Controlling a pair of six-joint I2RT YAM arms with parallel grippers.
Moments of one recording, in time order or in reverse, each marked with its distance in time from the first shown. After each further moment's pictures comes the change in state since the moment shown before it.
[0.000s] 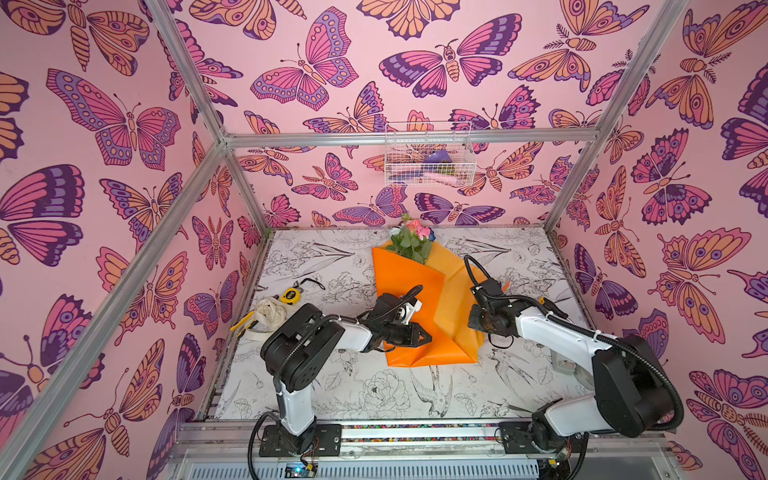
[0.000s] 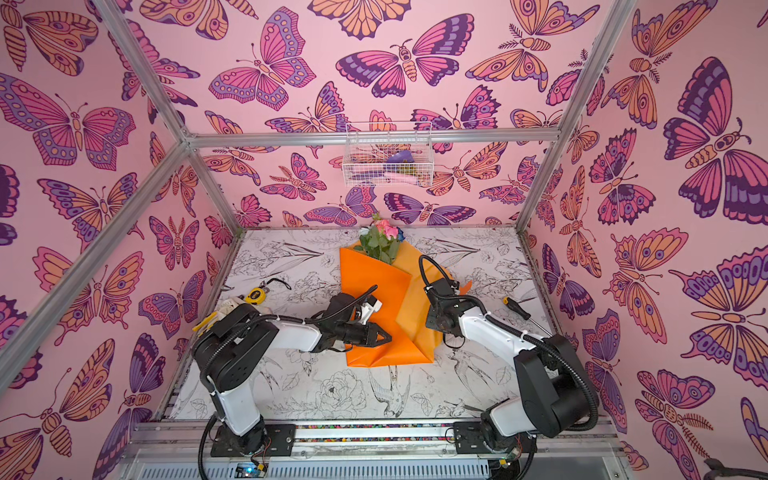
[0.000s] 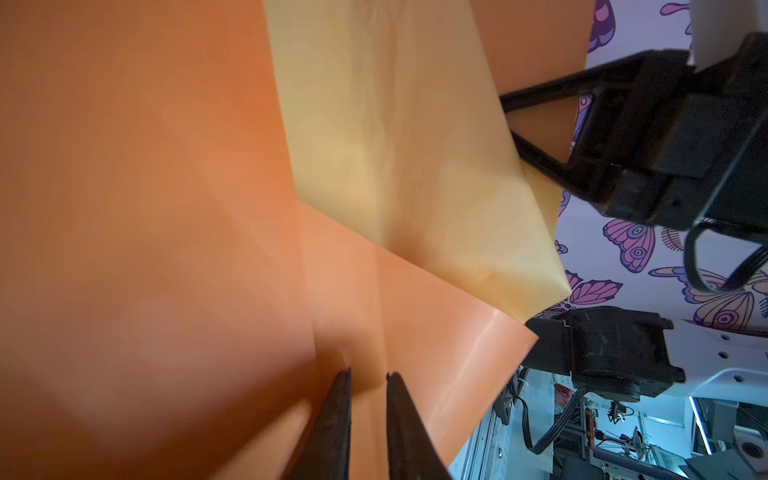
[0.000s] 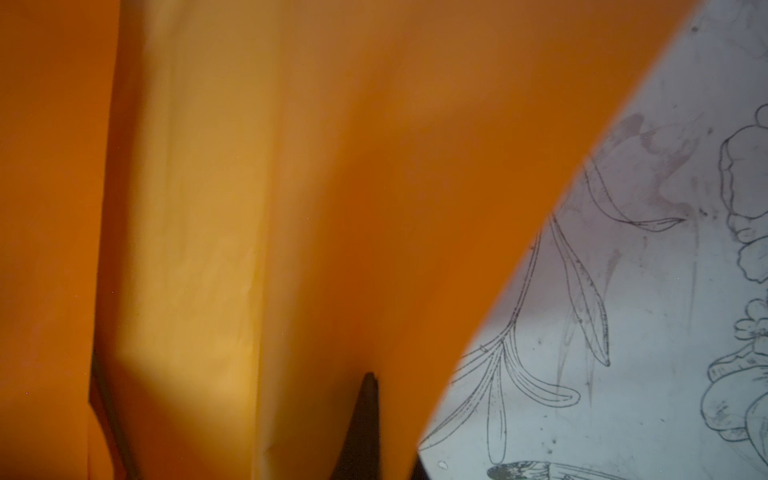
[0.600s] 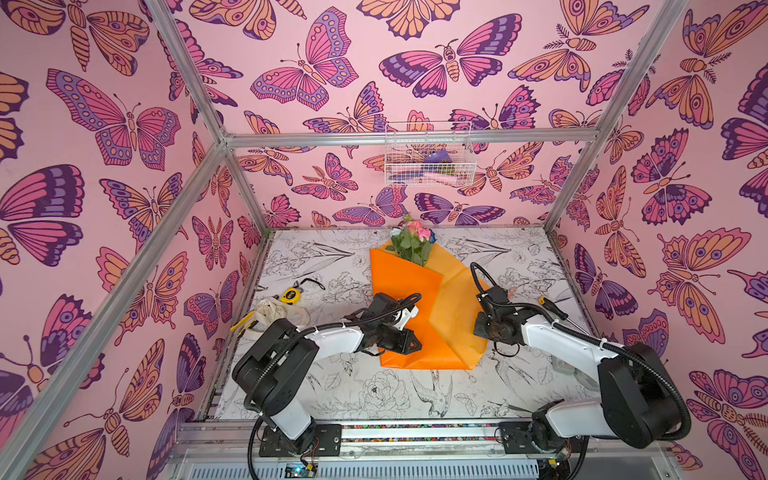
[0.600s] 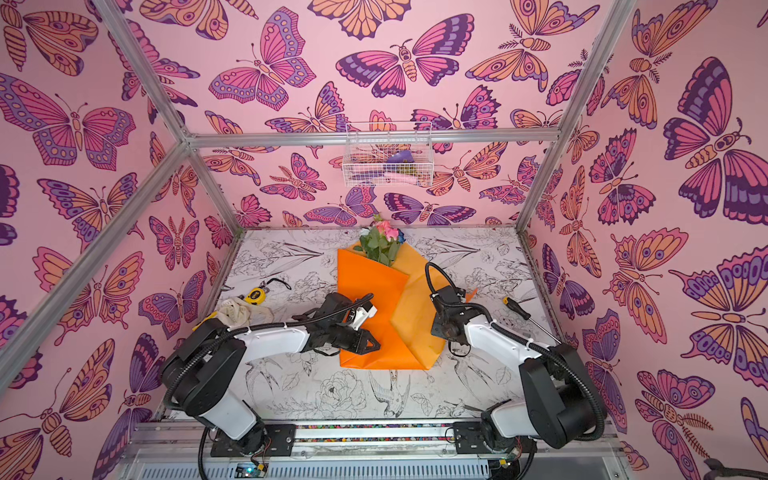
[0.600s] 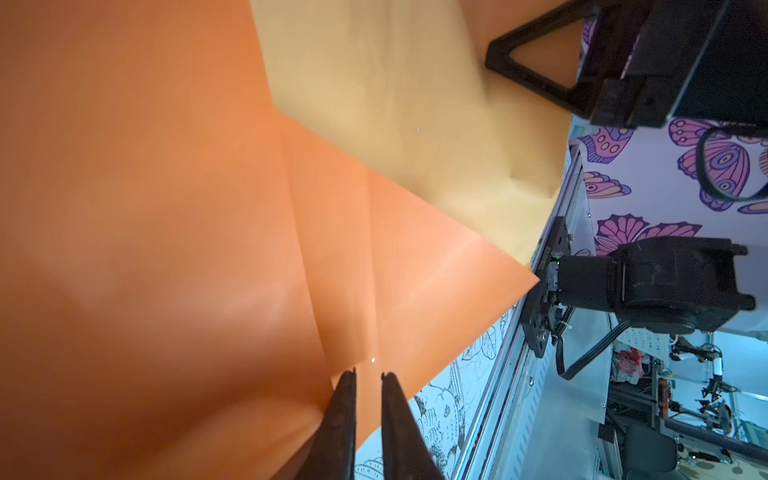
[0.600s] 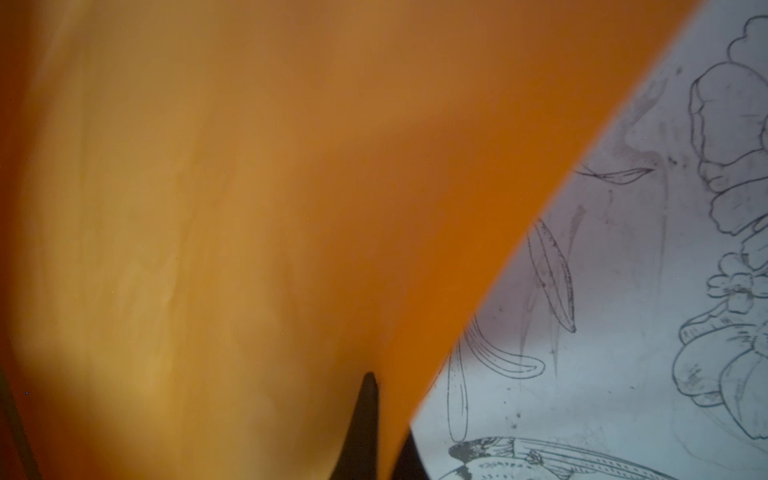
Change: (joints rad) left arm -0.010 -0.187 0.007 -0.383 -0.062 0.217; right arm -0.023 -0.058 -0.089 0.005 -0.004 0.011
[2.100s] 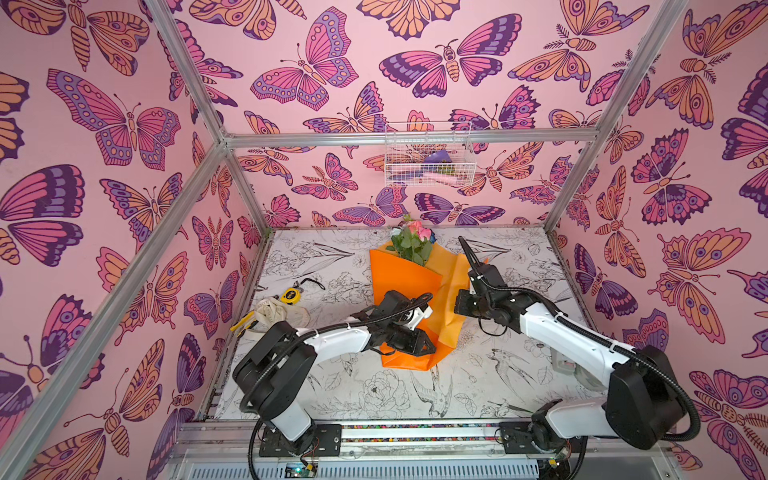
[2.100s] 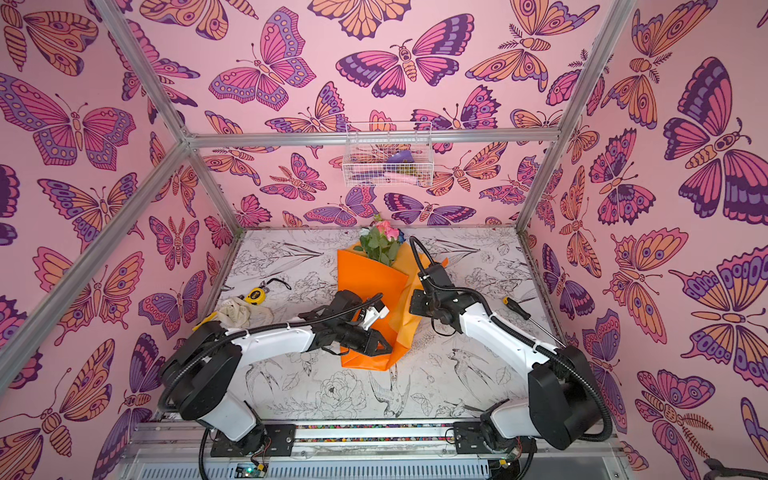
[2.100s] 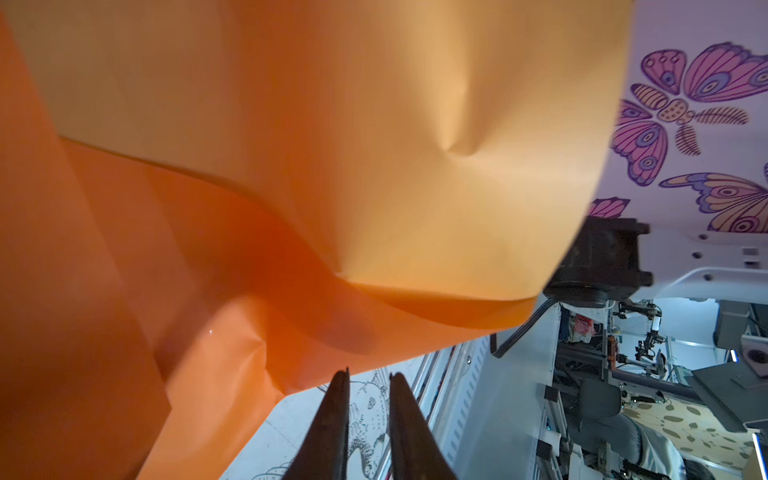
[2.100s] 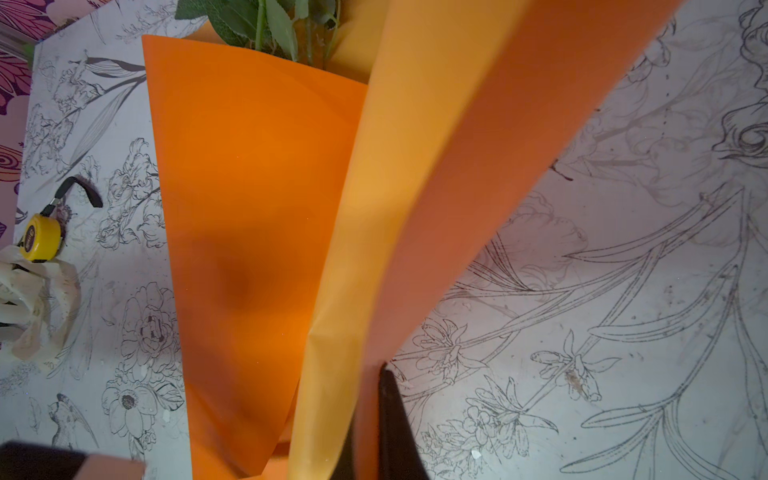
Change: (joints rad) left arm -0.071 -0.037 0.090 -0.049 0.045 -0.108; right arm 0.087 0.006 0.224 0.059 -0.186 -0.088
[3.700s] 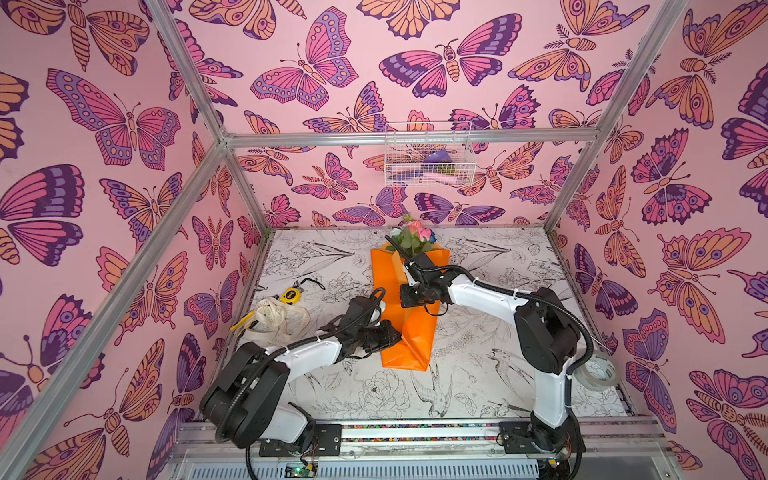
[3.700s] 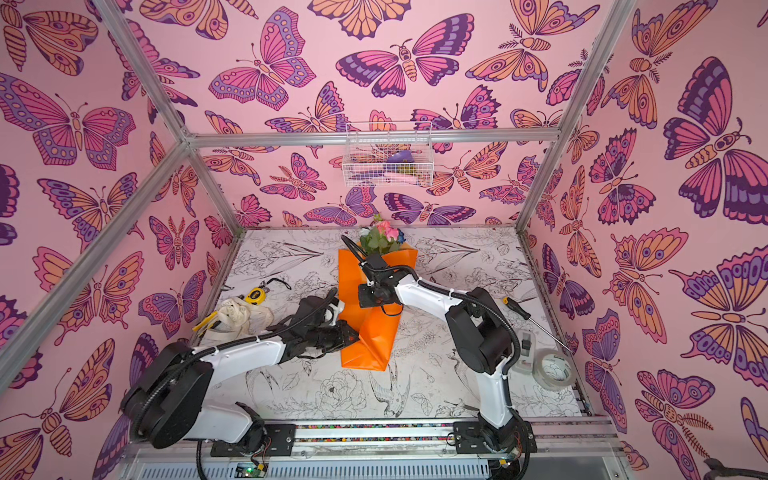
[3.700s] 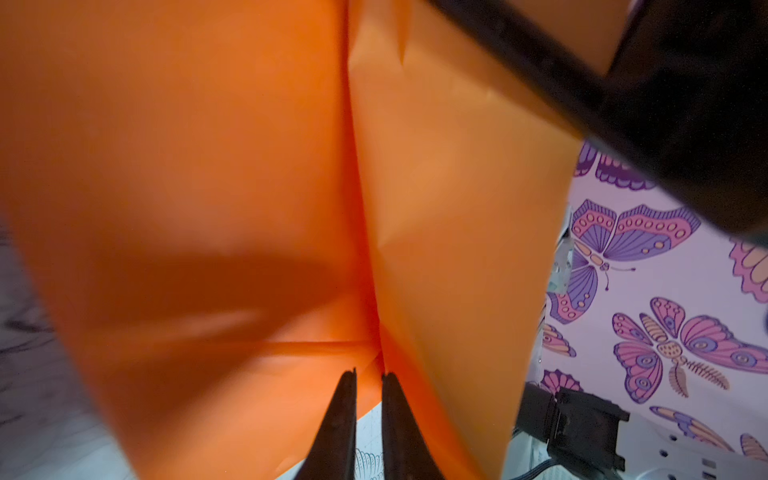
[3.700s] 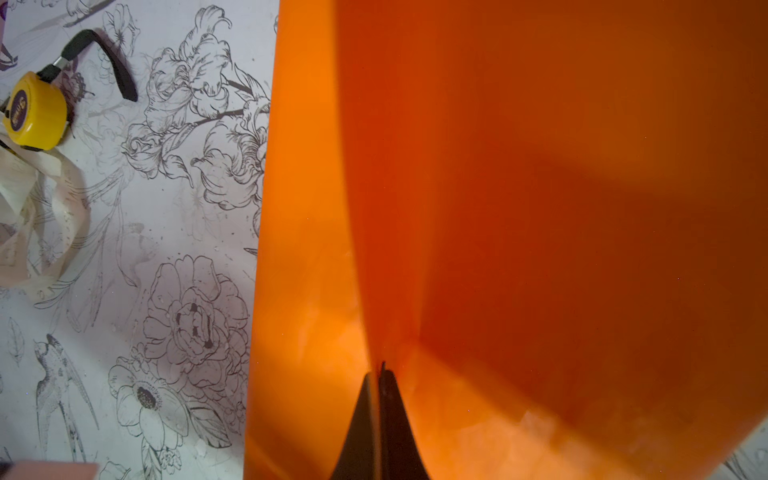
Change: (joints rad) left arm 0.204 -0.192 -0.270 0.111 -0.224 -0.349; right arm 0.201 0.597 0.533 -0.037 -0.094 -0.119
